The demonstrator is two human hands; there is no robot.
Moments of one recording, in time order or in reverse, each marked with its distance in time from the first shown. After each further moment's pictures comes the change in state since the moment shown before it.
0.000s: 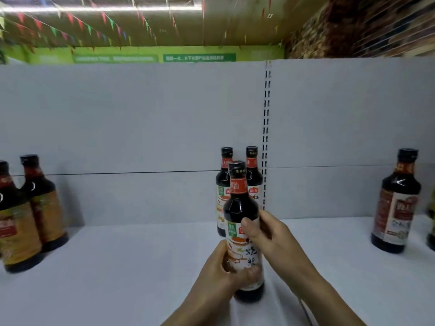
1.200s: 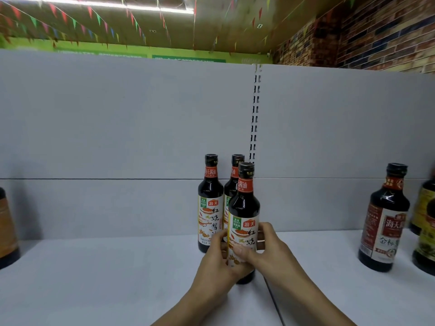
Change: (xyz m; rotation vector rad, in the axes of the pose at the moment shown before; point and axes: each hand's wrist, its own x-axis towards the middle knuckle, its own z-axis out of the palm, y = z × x) left_hand 0.079 -0.011 0.022 0.211 0.101 0.097; right_hand 0.046 0.057 -0.048 -0.452 0.153 0.187
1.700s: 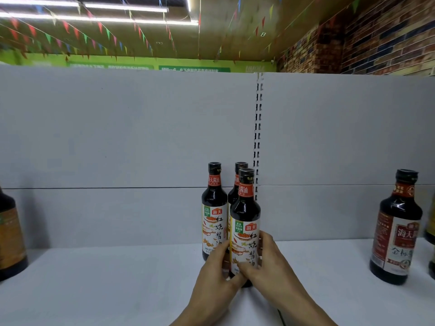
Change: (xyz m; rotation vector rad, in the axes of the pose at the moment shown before) left_hand 0.004 -0.016 -0.007 0.137 0.053 0.107; right_hand 0.010 0.019 0.017 -0.094 0.004 -0.033
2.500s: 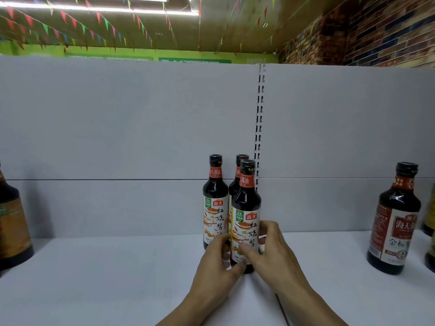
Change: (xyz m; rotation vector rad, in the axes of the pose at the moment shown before) left_hand -0.004 0.003 -0.001 0.088 0.011 -0.059; right_hand -0.003 -0.003 -0.004 -0.123 0.125 -0.030
